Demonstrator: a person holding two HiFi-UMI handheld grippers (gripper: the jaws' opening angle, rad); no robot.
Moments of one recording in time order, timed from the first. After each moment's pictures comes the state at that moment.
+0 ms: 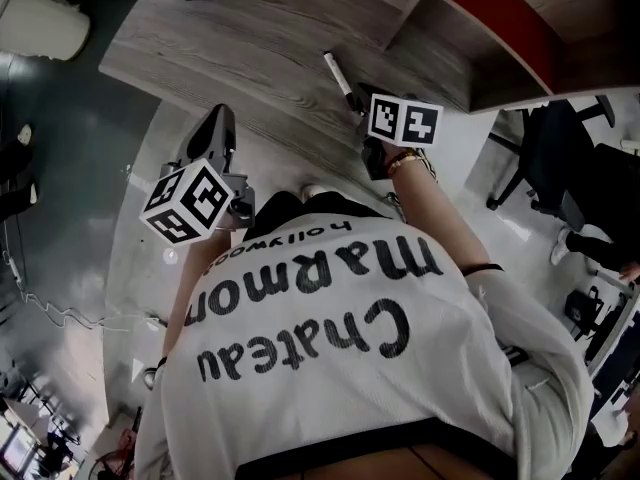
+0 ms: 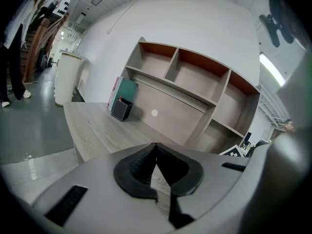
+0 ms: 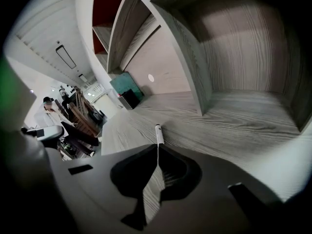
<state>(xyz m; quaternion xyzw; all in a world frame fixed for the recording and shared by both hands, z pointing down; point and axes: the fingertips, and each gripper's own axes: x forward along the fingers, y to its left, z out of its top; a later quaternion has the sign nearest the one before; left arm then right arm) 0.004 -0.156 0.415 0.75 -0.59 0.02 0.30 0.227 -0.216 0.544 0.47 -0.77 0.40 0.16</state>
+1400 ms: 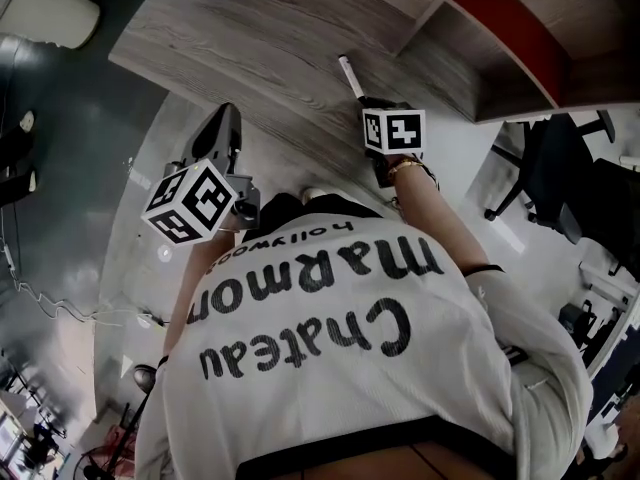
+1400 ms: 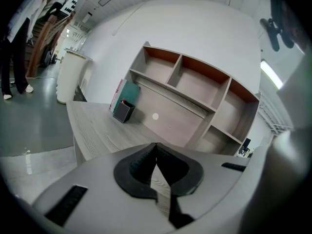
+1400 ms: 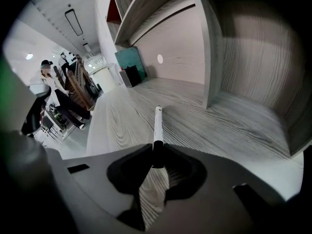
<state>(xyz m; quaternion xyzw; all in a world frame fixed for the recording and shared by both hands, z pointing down) -0.005 -0.150 0.411 0.74 -0.59 -0.01 0.31 0.226 -0.203 0.584 0.47 -0.76 0.33 0.31</state>
